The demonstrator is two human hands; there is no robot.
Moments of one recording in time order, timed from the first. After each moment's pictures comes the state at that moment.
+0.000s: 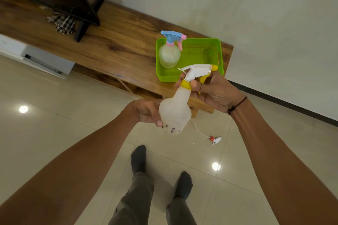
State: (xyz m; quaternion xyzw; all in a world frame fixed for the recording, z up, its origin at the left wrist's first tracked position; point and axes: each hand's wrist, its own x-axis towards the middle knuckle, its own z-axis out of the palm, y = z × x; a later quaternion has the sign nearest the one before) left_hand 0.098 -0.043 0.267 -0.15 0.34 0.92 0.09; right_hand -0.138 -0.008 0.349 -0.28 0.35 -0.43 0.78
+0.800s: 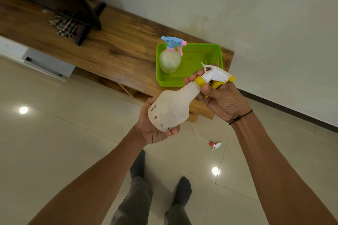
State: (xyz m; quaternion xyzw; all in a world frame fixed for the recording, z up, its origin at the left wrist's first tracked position) left_hand 0.082 0.009 0.257 -0.09 0.01 0.98 -0.19; right_hand -0.144 -0.007 0.352 -0.26 0.31 -0.51 0.76
